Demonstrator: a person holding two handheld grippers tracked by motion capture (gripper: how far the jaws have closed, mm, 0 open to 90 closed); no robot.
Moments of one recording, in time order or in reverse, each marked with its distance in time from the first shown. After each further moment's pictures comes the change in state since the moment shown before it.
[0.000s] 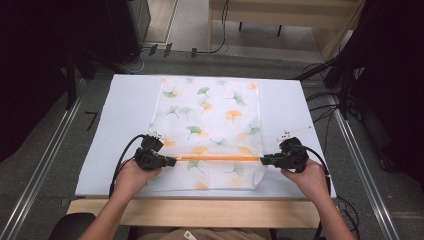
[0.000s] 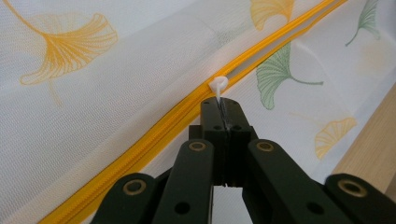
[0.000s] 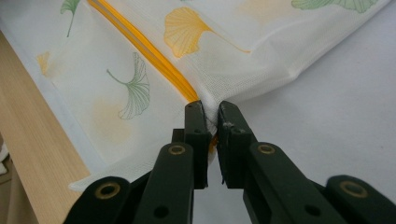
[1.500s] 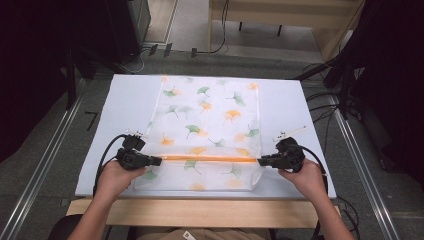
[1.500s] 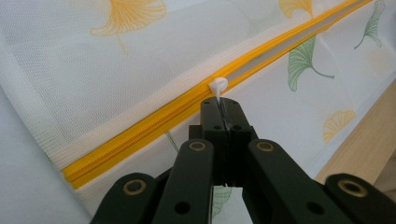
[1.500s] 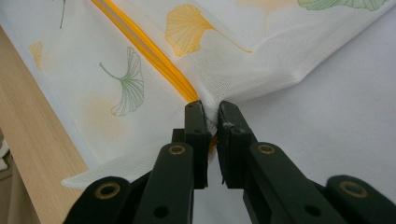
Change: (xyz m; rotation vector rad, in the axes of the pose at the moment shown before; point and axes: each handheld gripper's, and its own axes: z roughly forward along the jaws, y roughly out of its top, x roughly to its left) left arm 0.029 -0.017 -0.030 -0.006 -0.002 -0.071; right arm 0.002 0.003 0.008 0.038 0.013 0.001
